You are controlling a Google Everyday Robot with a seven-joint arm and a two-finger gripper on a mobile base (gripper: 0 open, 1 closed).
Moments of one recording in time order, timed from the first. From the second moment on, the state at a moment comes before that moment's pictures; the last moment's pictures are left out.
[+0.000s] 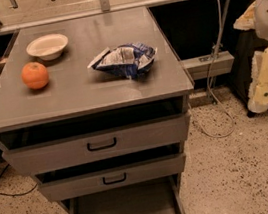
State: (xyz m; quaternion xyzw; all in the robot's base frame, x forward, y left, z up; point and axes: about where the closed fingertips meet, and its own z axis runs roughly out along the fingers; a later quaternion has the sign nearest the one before) arm 0.438 -0.216 0.978 -0.60 0.78 -0.04 0.16
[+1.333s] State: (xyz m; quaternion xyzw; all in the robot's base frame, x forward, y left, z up) arm 0.537 -0.139 0.977 -0.62 0.76 -0.05 0.16
